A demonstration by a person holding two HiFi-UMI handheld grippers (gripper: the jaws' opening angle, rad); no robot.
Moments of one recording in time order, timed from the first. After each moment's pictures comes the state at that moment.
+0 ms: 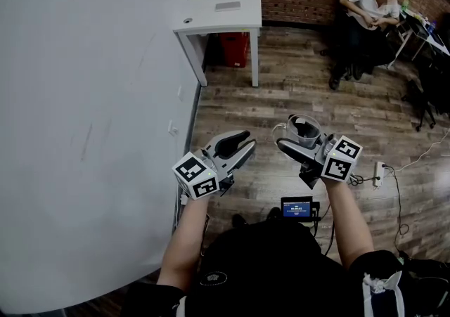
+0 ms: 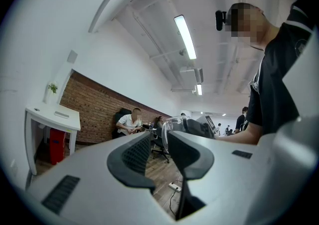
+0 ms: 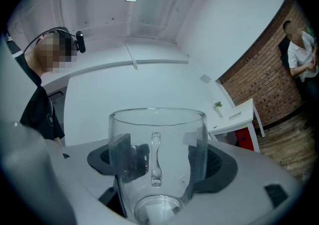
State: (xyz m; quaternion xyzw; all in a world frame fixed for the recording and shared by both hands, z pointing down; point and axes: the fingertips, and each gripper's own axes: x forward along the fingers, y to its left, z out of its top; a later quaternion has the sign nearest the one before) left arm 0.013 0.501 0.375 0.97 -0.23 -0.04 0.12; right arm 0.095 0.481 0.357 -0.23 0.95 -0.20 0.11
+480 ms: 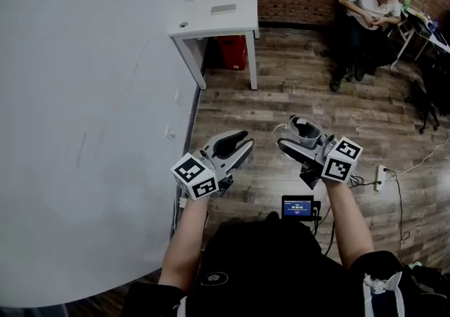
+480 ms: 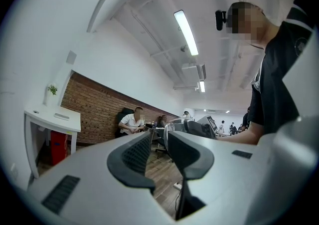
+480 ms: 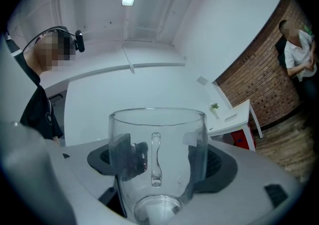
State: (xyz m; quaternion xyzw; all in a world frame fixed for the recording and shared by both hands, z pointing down) left arm 0.049 0.470 0.383 0.96 -0.24 -0.03 0.11; right arm 0.140 0.451 0.371 -0.23 0.94 -0.20 0.12
